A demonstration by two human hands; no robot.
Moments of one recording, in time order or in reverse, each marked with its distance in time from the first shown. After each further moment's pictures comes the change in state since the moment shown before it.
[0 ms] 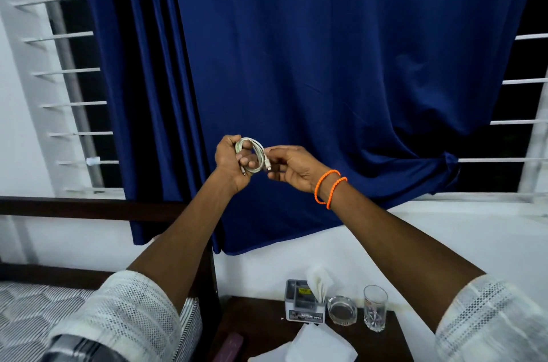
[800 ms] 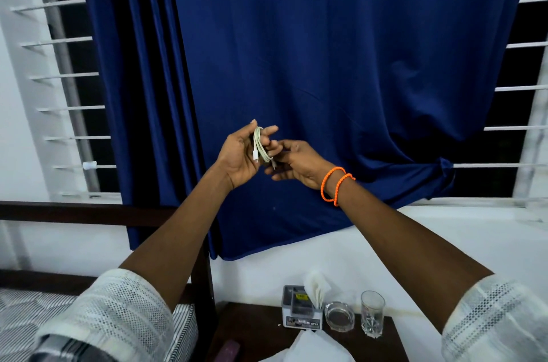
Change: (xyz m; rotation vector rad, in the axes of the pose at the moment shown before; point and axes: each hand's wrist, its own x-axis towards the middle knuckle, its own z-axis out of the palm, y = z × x) left_hand -0.005 0.010 0.022 0.137 -0.389 0.018; right_hand -0.007 -0.021 -0.017 -0.248 -0.051 -0.096
